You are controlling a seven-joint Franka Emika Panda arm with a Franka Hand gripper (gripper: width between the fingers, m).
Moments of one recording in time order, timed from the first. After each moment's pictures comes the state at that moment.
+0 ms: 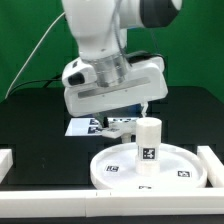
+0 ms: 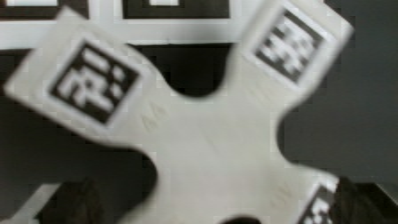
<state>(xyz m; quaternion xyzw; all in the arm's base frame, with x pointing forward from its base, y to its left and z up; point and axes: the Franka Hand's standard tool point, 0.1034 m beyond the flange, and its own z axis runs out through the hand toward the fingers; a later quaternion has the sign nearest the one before) 0.432 0.007 0.043 -0.99 0.03 0.11 0.11</state>
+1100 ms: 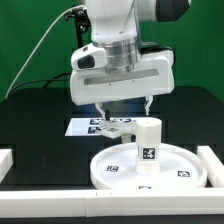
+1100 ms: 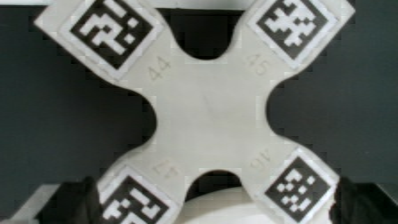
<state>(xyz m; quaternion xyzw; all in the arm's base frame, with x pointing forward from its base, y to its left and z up) 0.437 0.011 0.060 -1.00 0.01 0.06 0.06</state>
